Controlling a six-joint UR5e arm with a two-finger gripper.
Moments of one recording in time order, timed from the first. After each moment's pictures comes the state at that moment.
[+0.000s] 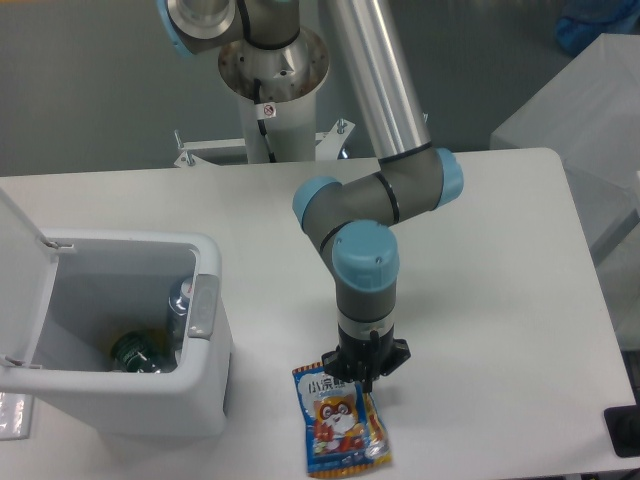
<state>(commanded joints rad) 2.43 -2.12 -1.54 -0.67 1.43 0.20</state>
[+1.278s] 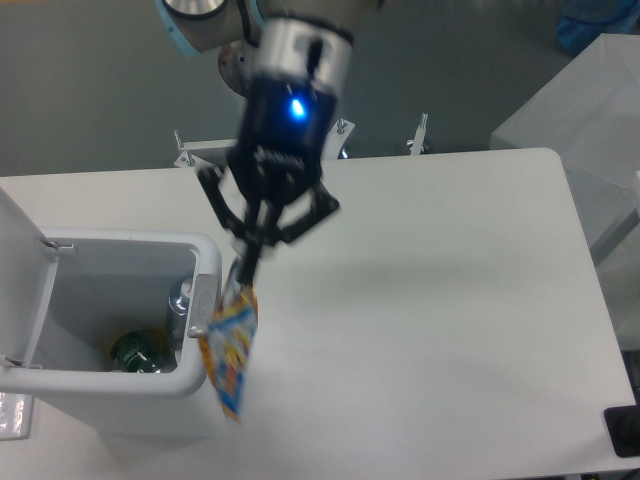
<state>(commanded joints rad) 2.42 -1.62 -1.49 -0.68 0.87 0.08</state>
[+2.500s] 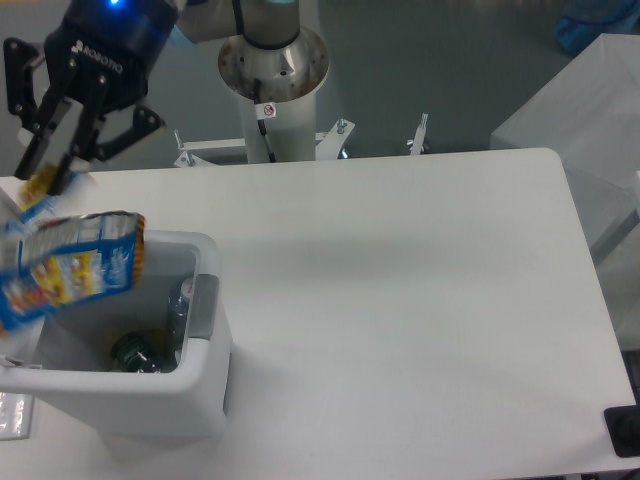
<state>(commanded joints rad) 2.29 -1.61 -1.56 -0.68 0.86 0.10</state>
